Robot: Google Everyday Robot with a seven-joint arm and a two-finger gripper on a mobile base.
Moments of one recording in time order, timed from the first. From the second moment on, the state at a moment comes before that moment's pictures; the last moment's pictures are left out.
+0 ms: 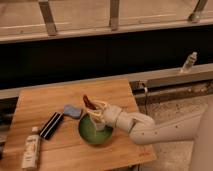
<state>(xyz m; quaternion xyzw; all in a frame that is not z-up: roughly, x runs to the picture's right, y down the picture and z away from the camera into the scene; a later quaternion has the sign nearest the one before) -0.067 0.086 0.702 -0.07 -0.56 0.39 0.73</state>
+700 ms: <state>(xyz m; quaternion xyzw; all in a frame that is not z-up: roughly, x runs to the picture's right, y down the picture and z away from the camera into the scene) -0.068 0.086 0.716 -0.08 -0.60 0.38 0.70</state>
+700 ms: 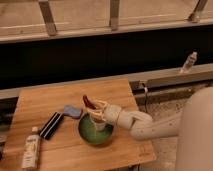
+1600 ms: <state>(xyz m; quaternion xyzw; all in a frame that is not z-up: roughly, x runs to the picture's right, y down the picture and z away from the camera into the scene) -0.043 0.096 0.720 -0.03 -0.57 0.42 0.70</state>
